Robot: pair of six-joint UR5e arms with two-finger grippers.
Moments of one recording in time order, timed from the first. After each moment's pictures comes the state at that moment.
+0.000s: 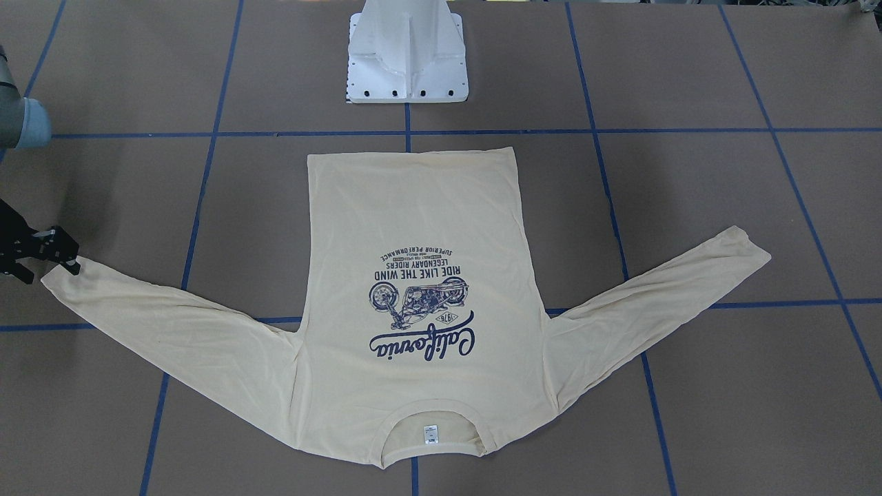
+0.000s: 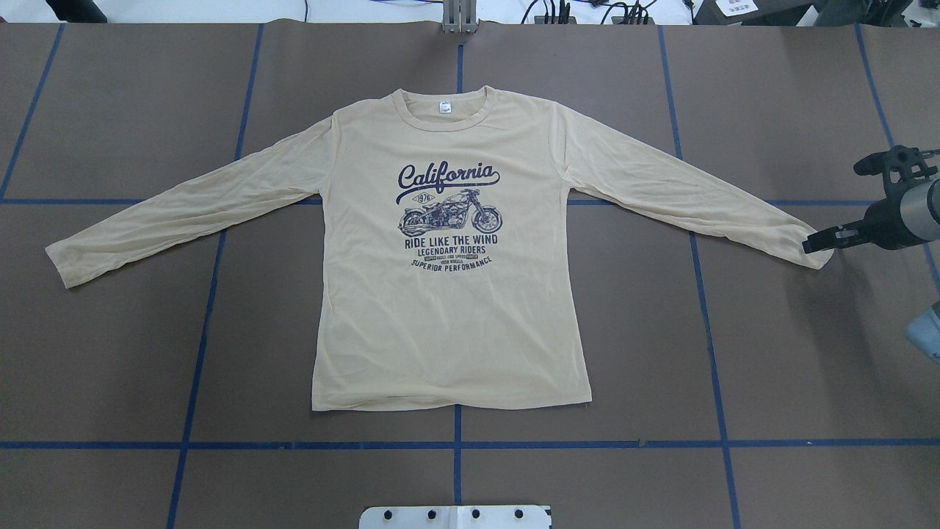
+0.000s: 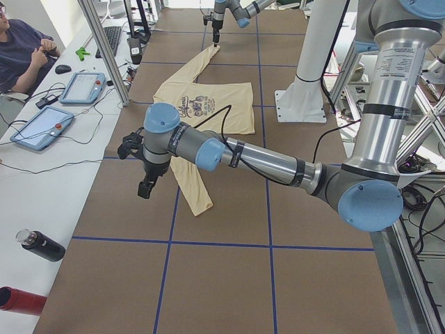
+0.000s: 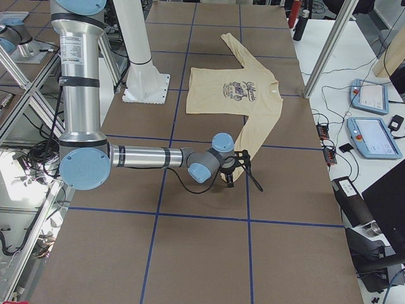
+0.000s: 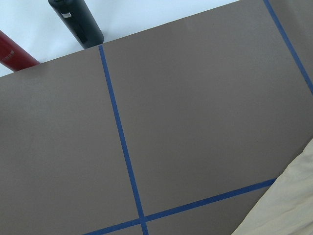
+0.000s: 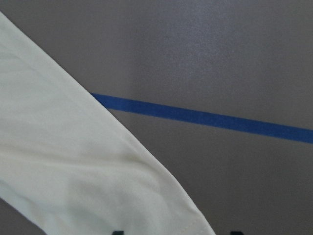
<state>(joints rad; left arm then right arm) -1.53 -1.73 -1.69 -1.74 -2.28 -0.04 1.02 -1.58 1.46 -0.78 2.12 0.66</state>
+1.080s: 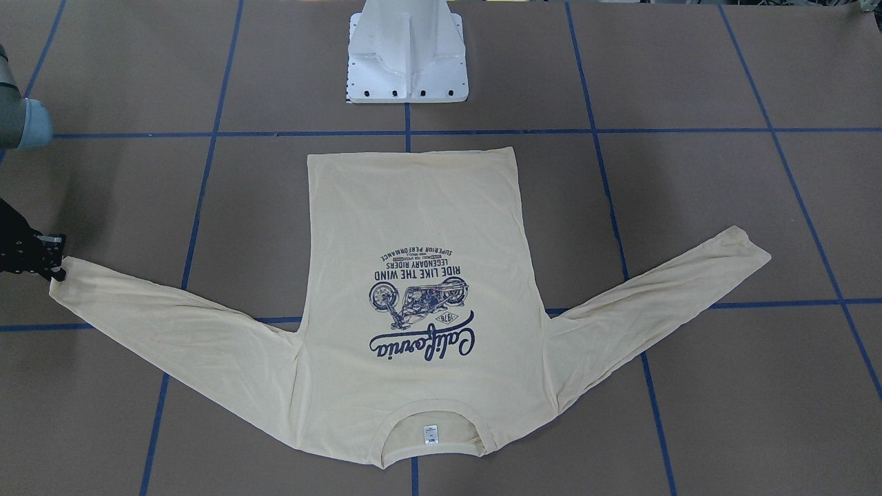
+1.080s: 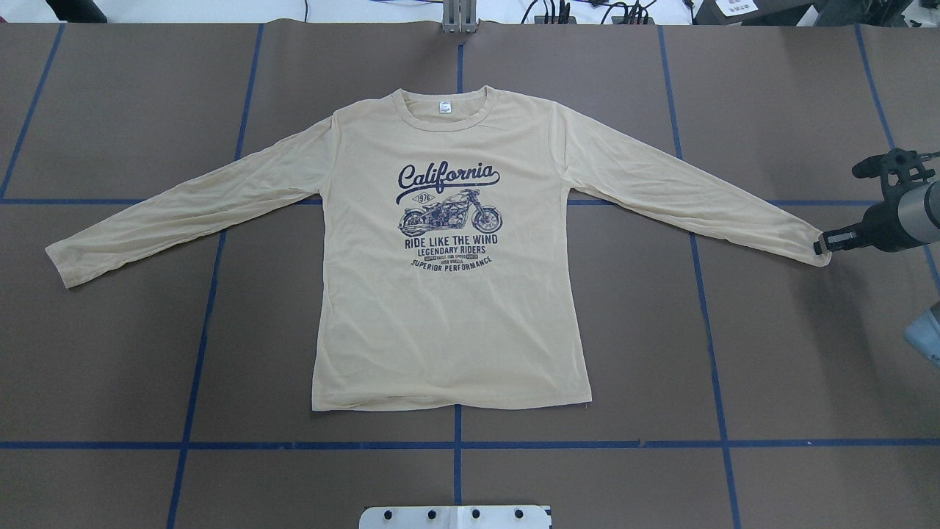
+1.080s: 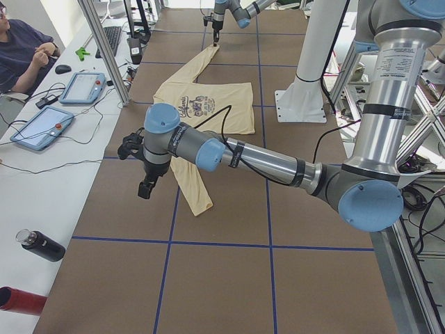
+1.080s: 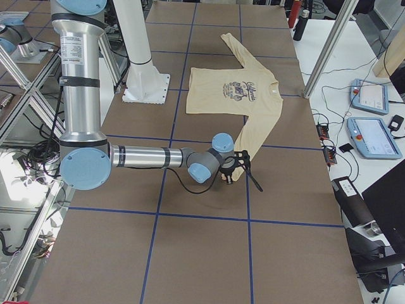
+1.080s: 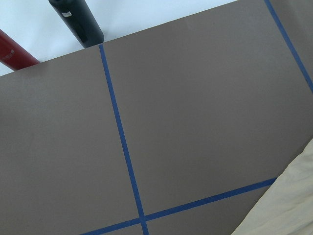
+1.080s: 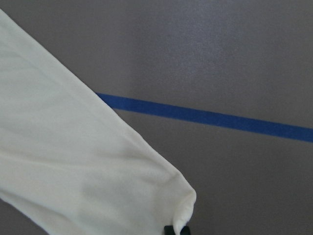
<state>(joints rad) -1.53 -1.73 -1.69 -1.74 -2.28 -0.04 1.01 -1.58 1.47 -0.78 2.12 0.66</state>
